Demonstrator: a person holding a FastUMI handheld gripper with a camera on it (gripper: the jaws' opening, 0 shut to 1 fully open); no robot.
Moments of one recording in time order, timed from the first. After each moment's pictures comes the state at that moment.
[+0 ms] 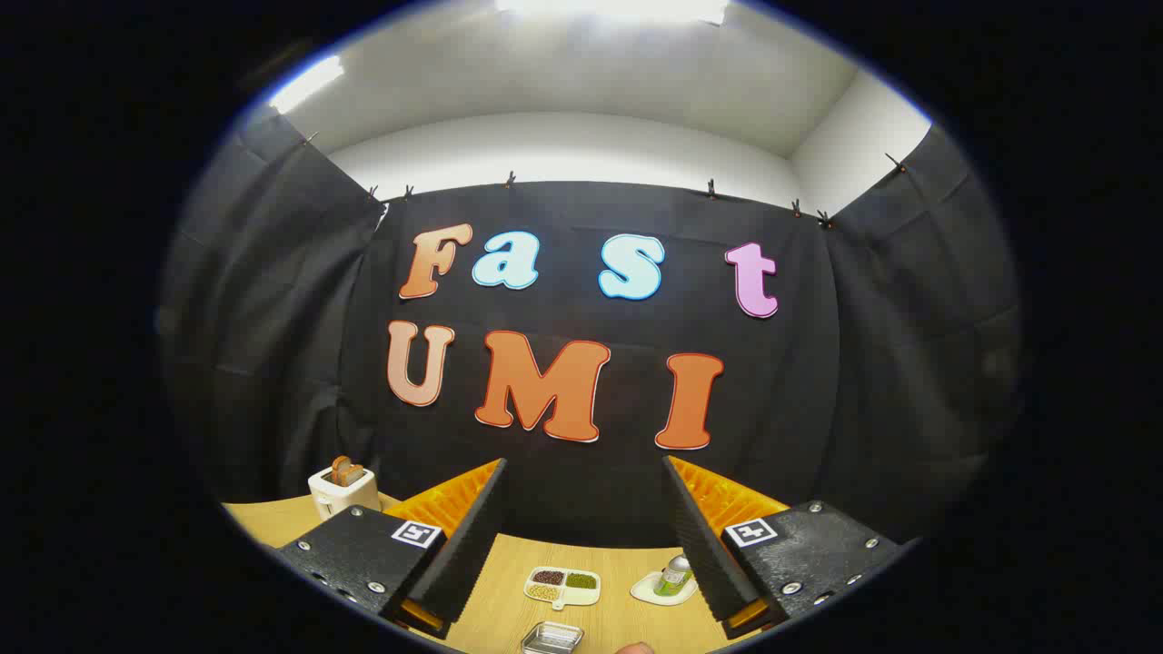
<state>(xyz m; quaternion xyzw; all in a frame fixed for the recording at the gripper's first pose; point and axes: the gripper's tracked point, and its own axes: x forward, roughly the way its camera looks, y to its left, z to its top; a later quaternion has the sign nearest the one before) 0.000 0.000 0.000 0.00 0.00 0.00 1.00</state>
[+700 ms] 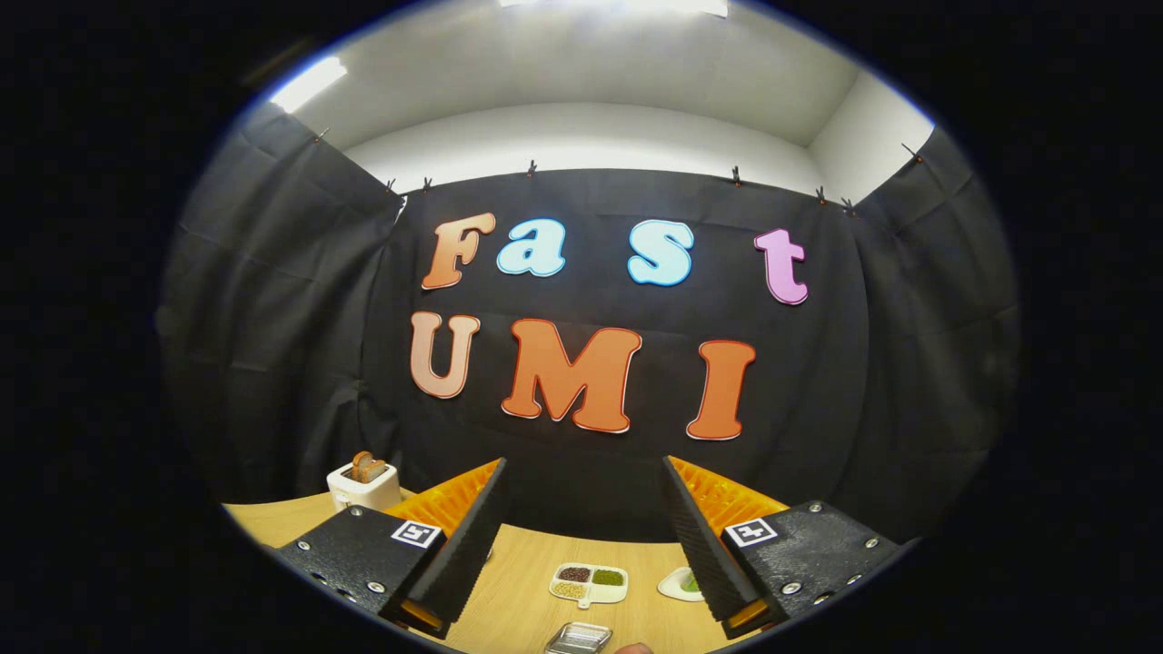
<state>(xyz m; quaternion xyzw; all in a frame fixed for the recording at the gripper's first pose) 0.016 0.042 -0.017 0.01 0.02 0.04 1.00</state>
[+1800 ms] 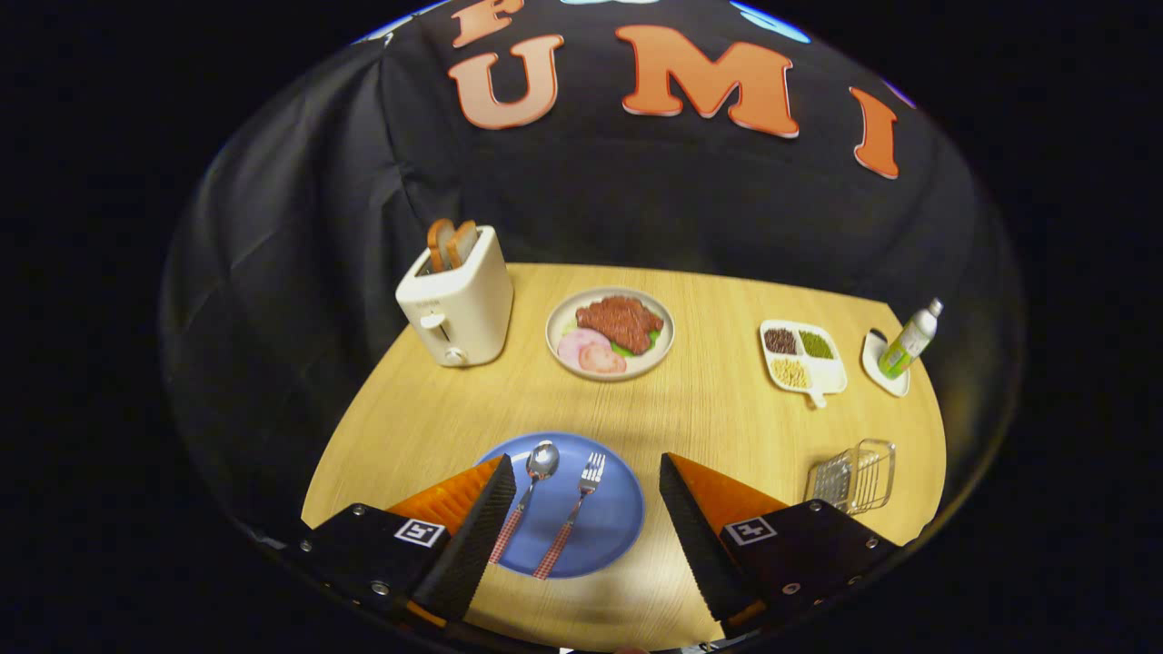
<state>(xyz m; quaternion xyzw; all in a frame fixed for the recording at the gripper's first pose) -0.021 0.333 -0.294 0.05 0.50 0.11 0.86</state>
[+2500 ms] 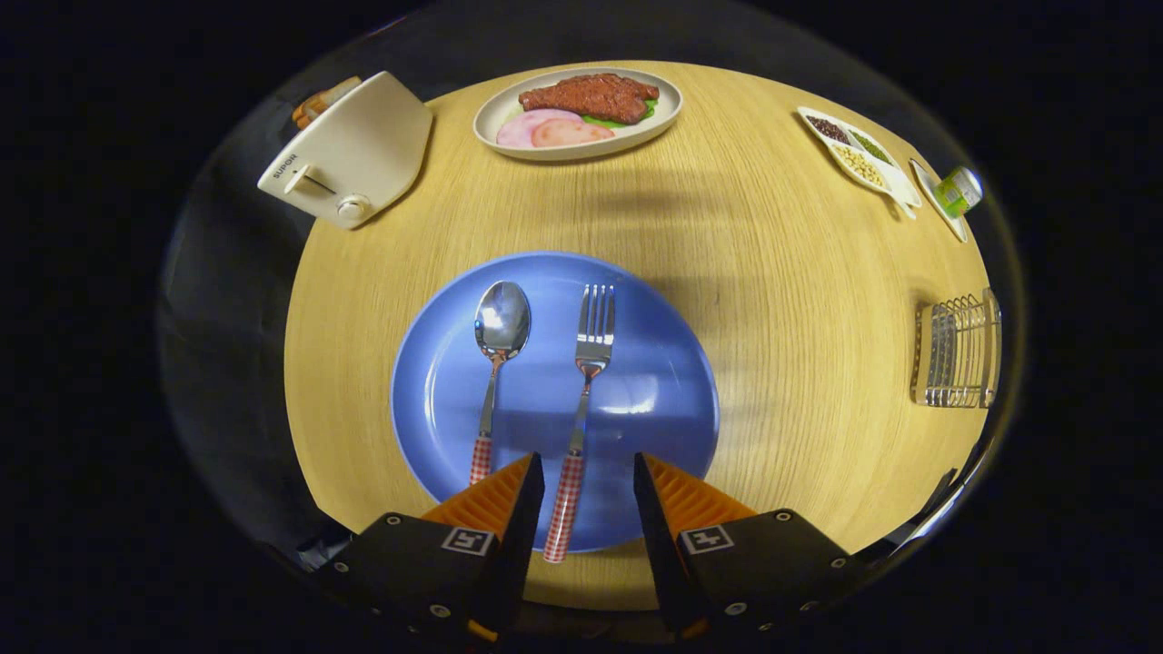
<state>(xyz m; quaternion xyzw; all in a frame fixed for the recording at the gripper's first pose) -0.089 0.366 -0.414 0.09 0.73 0.08 0.67</state>
